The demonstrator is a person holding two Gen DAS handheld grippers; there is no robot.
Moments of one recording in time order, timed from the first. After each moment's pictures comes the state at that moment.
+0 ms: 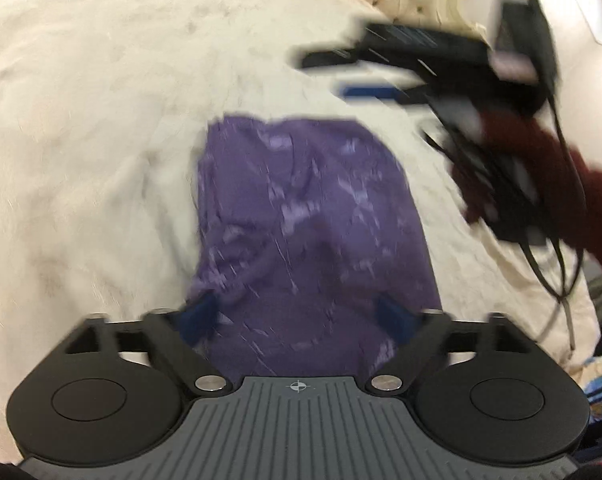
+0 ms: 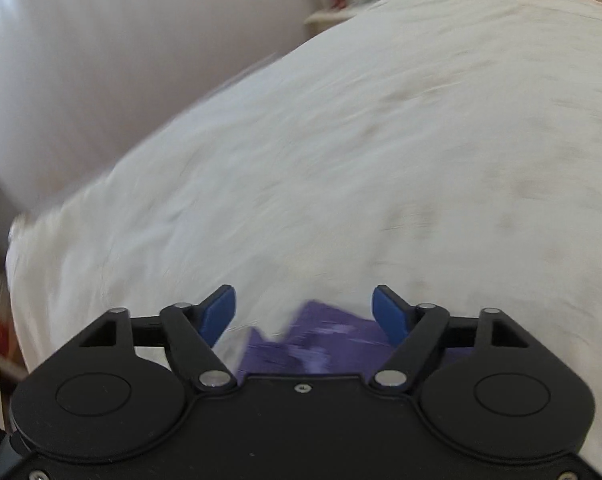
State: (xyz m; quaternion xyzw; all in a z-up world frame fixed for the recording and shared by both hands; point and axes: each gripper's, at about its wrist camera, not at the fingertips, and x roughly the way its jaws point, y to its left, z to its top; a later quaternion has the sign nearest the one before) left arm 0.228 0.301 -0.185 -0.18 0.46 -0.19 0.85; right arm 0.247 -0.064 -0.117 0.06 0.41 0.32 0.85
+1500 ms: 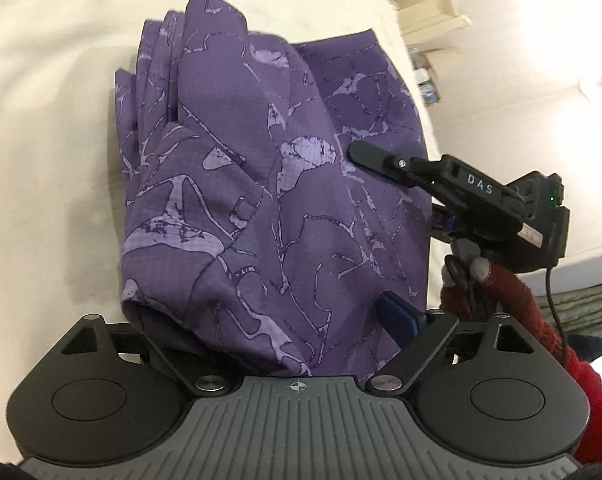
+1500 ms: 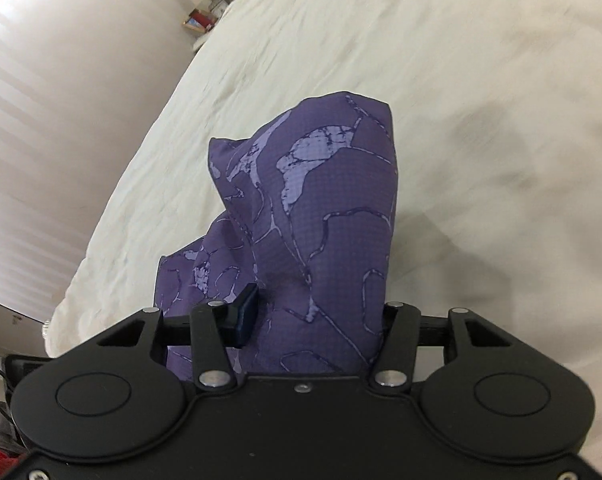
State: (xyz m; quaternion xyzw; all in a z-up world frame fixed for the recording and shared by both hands) left arm 0.307 0.146 -0.223 -0.33 0.53 -0.29 0.72; right arm 0.270 -0.297 -0.180 0.26 0.49 0.25 0.80
